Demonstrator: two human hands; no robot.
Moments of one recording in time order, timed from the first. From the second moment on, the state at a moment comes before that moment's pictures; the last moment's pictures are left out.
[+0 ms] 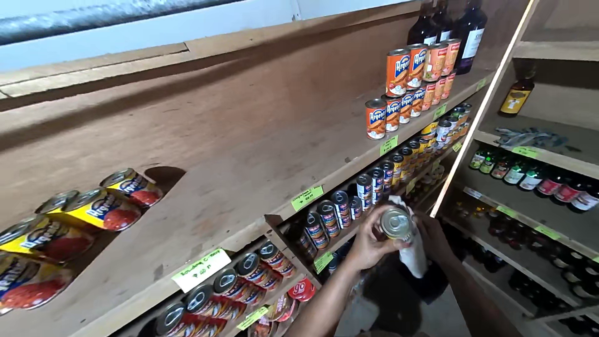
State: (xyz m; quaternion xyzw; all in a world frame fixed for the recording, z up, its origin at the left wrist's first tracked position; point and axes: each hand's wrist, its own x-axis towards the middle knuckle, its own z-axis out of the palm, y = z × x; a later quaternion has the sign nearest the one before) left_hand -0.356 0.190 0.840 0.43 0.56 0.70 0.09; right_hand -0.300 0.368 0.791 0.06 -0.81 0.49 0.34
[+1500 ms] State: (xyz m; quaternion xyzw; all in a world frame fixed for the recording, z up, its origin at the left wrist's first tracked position) left_hand -0.468 -0.055 1.057 0.02 0.97 0.06 -0.24; right_hand -0.332 0.306 0.721 0.17 -0.83 0.52 -0.01
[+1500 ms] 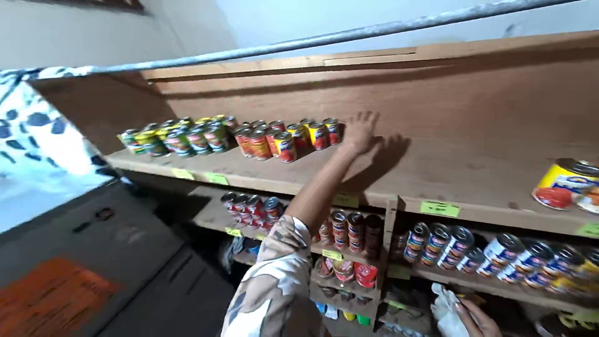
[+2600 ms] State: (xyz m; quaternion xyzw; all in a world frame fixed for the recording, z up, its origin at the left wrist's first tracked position) left_hand -0.322 -0.050 0.941 0.17 0.80 0.39 -0.42; right_hand -0.328 0.271 0.844 0.27 -0.71 0.61 0.24
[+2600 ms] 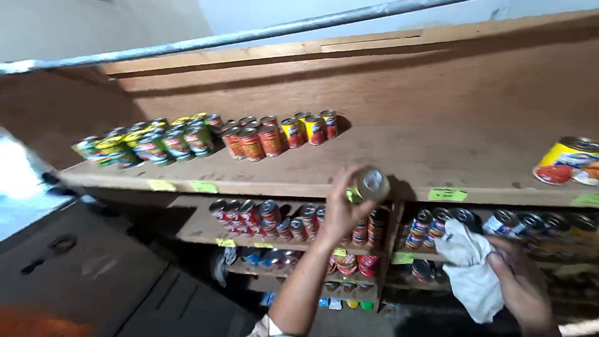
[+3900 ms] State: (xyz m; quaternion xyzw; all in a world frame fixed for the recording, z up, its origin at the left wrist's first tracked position) left_hand -0.347 0.187 0.824 0.22 0.79 0.57 0.09; right_hand -0.308 0.361 0.822 0.25 -0.88 0.33 0.24
